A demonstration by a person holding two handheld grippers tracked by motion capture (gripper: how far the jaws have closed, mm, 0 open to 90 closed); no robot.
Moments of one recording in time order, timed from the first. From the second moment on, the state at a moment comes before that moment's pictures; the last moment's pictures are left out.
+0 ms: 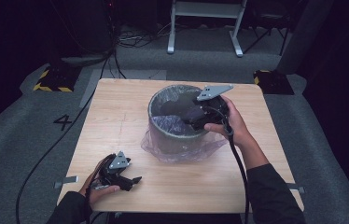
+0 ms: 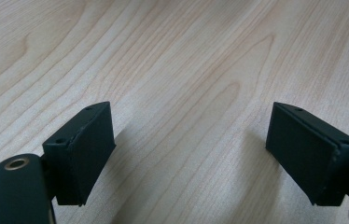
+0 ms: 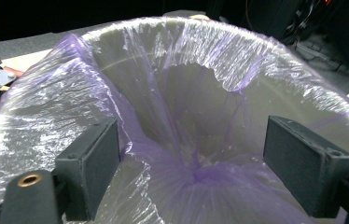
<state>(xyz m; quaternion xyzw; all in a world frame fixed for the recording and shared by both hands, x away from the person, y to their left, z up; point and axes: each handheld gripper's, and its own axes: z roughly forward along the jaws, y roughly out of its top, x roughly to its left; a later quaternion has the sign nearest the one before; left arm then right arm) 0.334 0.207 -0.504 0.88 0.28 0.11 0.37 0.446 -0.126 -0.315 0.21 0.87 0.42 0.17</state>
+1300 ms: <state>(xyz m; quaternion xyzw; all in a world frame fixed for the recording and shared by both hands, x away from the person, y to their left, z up) 0.335 0.208 -0.504 0.88 0.28 0.11 0.37 0.474 -0.103 -0.337 0.24 0.93 0.27 0.09</state>
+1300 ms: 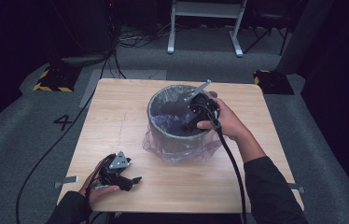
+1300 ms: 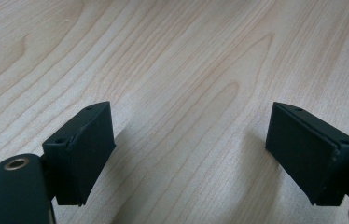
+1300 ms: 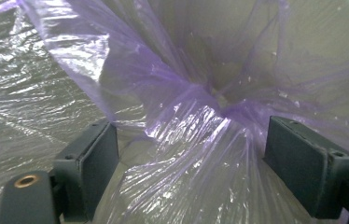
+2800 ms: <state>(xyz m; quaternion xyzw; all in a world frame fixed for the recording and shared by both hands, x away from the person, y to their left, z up) 0.335 0.208 -0.504 0.88 0.28 0.11 0.37 0.472 -0.104 -0.334 0.27 0.92 0.27 0.12</state>
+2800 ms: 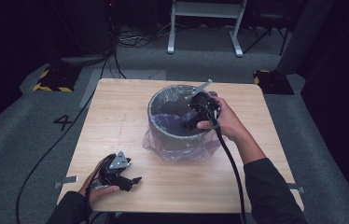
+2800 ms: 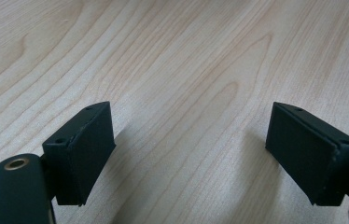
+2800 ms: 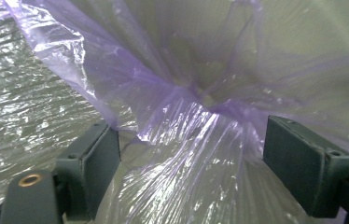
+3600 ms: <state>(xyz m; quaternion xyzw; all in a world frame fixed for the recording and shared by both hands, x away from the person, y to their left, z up) 0.335 0.208 -0.504 0.88 0.28 0.11 0.37 0.464 -0.122 -0.326 0.27 0.89 0.33 0.16</state>
